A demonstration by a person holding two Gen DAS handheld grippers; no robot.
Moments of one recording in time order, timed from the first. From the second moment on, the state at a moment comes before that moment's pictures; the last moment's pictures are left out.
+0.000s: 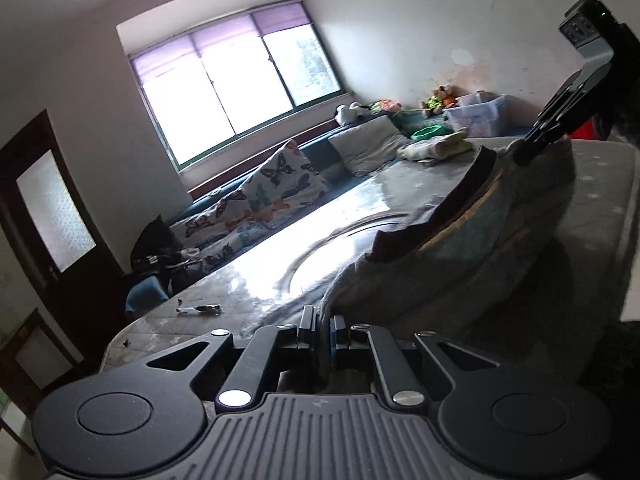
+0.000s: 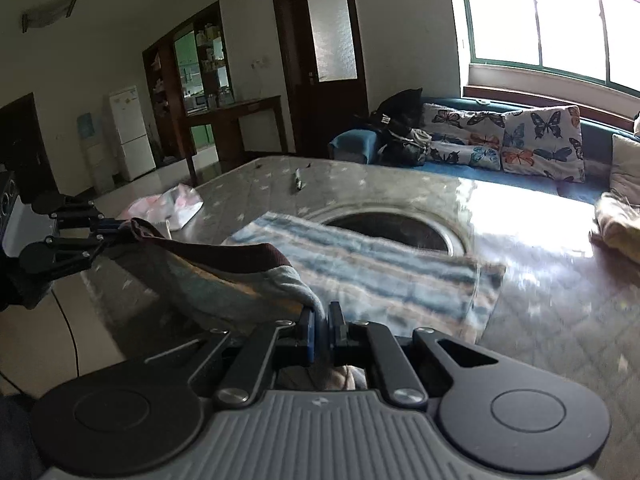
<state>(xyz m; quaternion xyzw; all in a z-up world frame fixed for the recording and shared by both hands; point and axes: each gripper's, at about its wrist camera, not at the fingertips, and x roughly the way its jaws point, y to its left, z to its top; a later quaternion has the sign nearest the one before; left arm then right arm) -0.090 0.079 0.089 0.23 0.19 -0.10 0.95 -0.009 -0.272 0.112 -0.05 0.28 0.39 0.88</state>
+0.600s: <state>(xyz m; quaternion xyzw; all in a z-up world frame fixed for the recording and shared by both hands) 0.107 0.107 0.072 0.21 0.28 -0.09 0.93 0.167 -0.228 0.083 -0.05 0.34 0.35 0.87</state>
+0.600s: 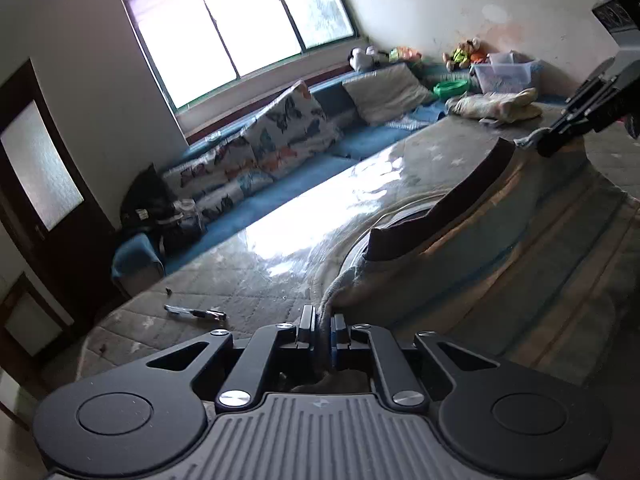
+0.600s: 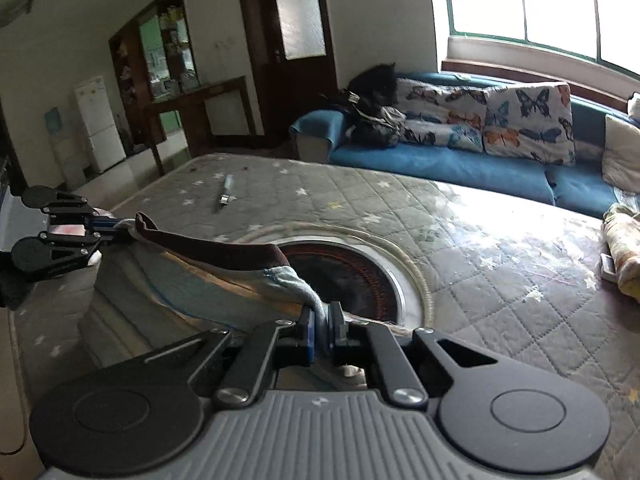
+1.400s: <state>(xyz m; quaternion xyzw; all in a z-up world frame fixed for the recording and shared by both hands) 0.184 0.139 0.025 0.15 0.35 0.02 0.92 0.240 -0.213 0.027 0.00 0.39 0.27 0.88</state>
